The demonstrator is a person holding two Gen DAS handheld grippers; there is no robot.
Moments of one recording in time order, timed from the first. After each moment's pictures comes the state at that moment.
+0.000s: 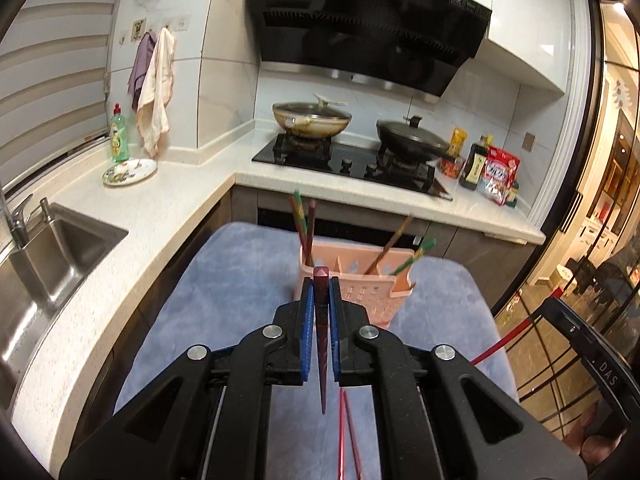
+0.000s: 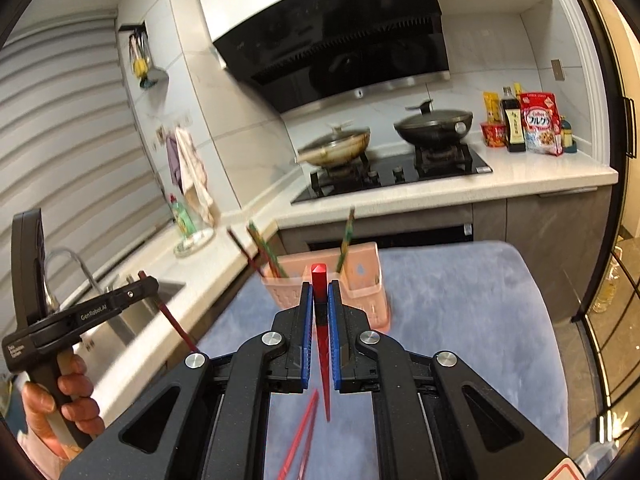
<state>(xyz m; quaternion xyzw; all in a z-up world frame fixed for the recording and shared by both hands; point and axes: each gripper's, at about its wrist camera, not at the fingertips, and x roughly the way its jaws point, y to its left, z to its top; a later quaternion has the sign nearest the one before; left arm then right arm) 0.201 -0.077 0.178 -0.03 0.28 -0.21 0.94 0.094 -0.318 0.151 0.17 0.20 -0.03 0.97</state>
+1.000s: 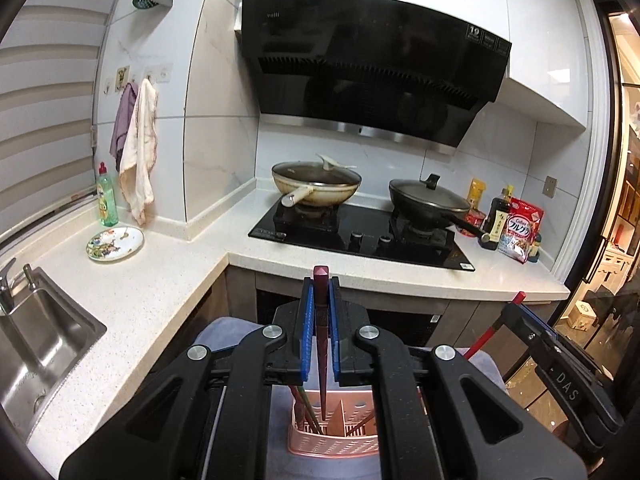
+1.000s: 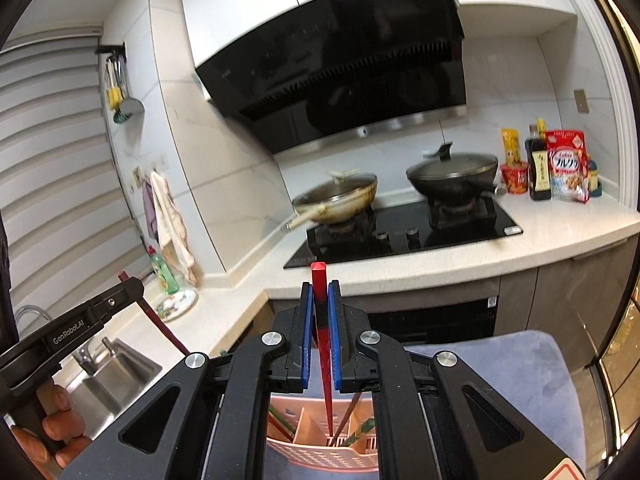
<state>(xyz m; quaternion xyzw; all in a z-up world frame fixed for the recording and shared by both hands) 0.330 -0.138 0.219 -0.03 0.21 -0.18 0.96 0.276 -0.344 0.182 0.16 0.16 -0.04 0.97</state>
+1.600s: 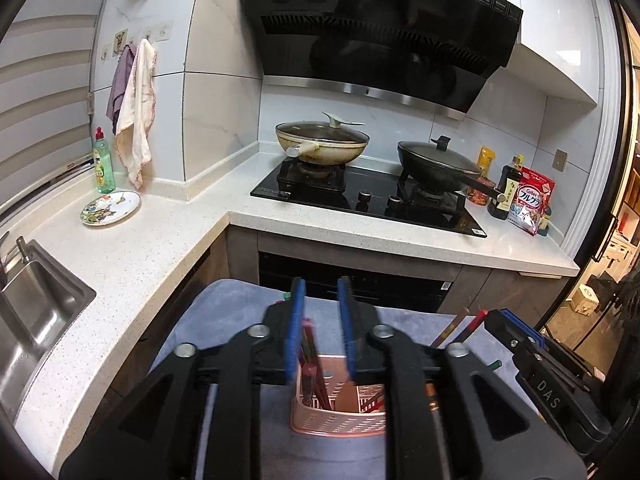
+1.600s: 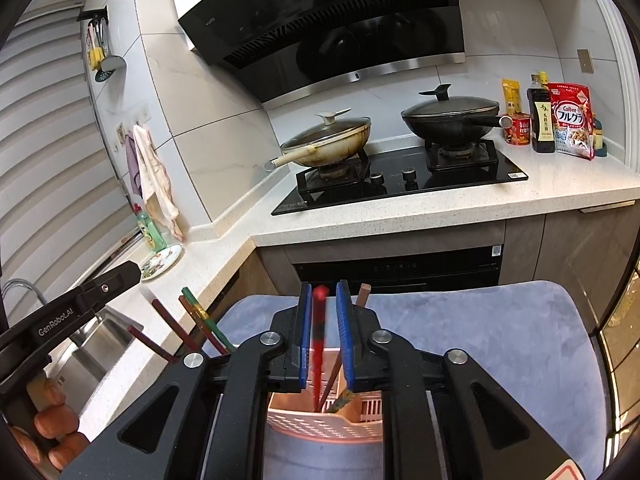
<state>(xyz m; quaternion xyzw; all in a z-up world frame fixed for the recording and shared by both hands) 0.342 -0.142 0.166 -0.02 0.26 -0.18 0.95 0.294 -0.340 0.124 0.16 0.23 -0.04 0.96</state>
